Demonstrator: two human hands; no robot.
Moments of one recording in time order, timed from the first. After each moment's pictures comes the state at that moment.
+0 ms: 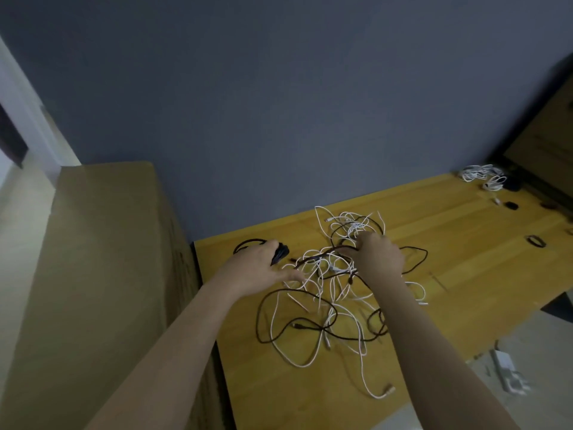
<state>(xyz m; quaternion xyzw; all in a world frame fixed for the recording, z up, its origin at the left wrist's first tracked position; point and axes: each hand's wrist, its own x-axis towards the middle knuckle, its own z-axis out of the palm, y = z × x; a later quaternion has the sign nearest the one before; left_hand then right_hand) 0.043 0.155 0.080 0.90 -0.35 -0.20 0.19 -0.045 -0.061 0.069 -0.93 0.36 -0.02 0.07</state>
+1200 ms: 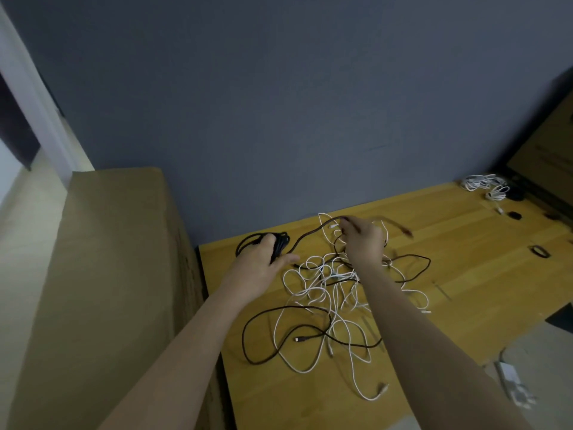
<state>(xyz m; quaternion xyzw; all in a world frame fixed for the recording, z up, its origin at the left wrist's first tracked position) 0.036 0.159 0.080 0.88 -0.30 -0.11 0.34 -0.005 -0.053 0.059 -0.79 0.32 -0.27 0.44</state>
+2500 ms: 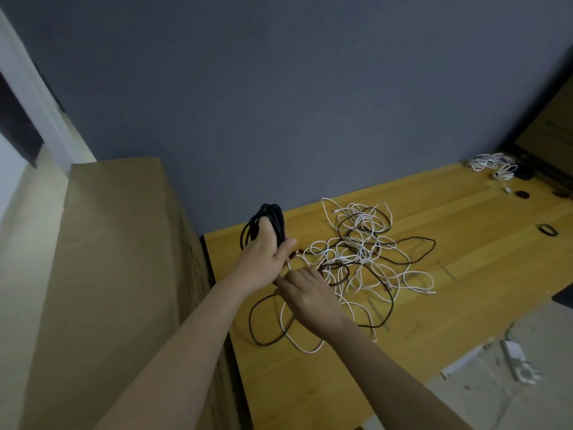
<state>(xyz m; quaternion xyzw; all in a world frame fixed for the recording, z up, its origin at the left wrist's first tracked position) 0.029 0.160 0.070 0.84 -0.33 -0.12 0.42 -0.061 0.045 -0.012 -0.94 -0.15 -0.30 0.07</state>
